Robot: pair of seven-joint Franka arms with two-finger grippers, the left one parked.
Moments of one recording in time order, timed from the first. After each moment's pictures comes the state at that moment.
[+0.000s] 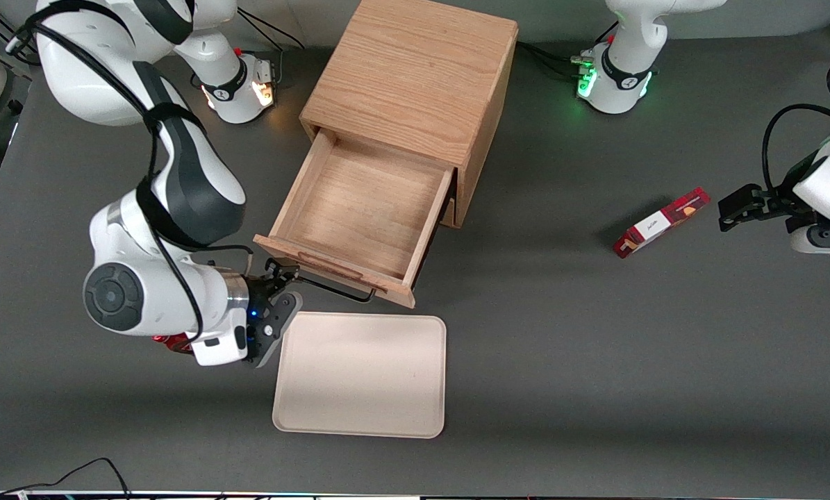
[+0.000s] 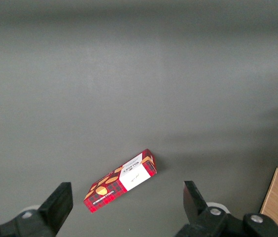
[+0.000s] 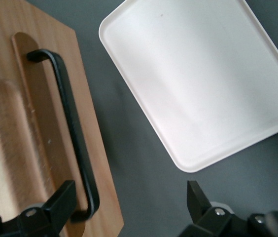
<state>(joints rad) 0.14 0.78 0.33 -0.94 0.01 1.55 -0.54</state>
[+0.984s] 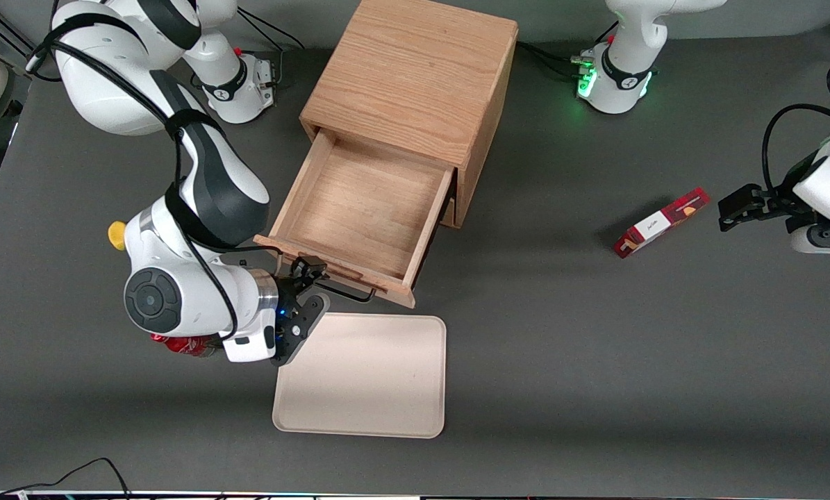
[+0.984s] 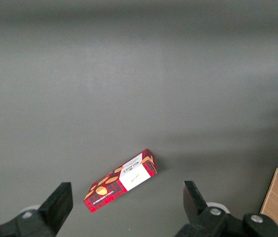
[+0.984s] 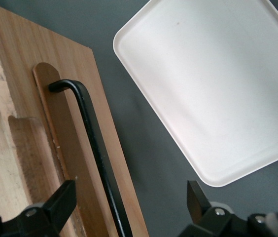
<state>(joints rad) 0.15 0.82 0.40 -0.91 0.01 1.55 -0.43</state>
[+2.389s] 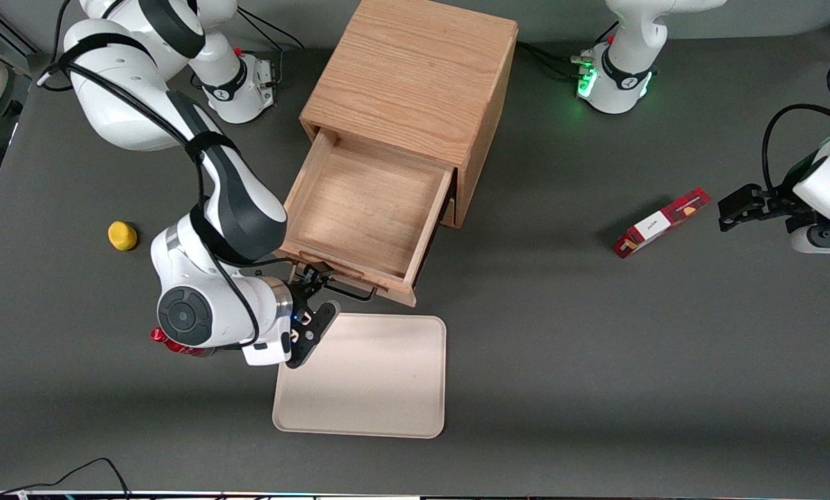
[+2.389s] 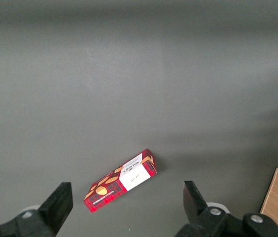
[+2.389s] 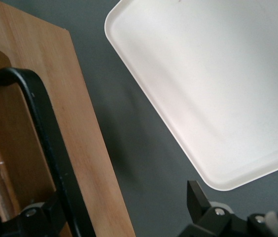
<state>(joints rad) 0.15 0.86 0.40 -0.95 -0.02 1.58 -0.43</state>
